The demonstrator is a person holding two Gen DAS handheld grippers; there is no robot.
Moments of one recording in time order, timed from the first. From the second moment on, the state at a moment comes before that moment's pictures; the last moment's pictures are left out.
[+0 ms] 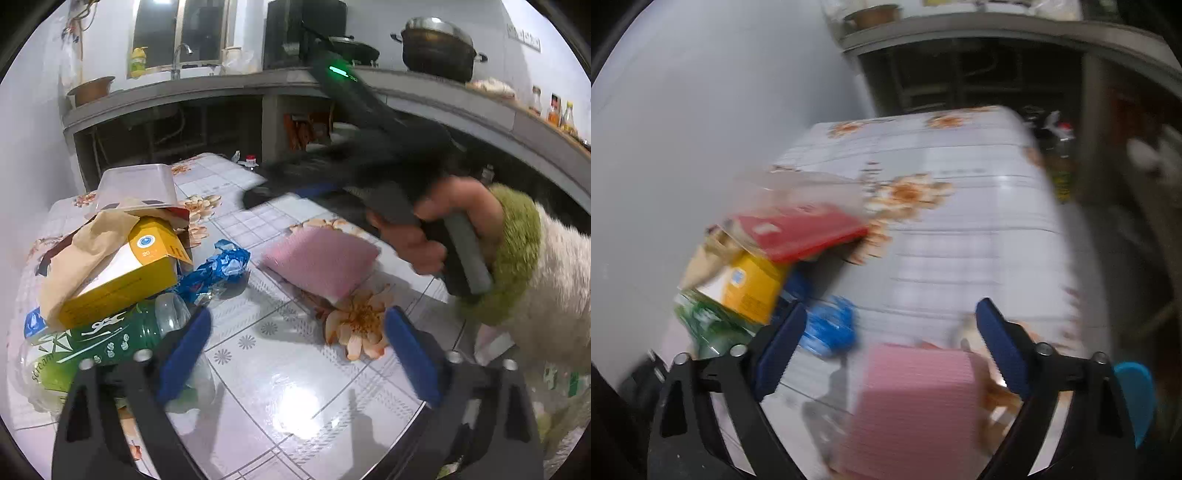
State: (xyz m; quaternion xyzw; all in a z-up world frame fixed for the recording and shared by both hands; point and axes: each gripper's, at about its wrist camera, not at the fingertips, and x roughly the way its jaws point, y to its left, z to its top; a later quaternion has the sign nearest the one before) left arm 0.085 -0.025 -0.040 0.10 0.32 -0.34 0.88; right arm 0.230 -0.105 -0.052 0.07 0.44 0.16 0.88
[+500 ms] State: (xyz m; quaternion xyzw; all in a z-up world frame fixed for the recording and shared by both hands) left arm 0.091 -0.007 -0.050 0.09 0.35 -0.33 0.87; right arm 0.220 -0.058 -0.093 0.11 0.58 0.23 0.78
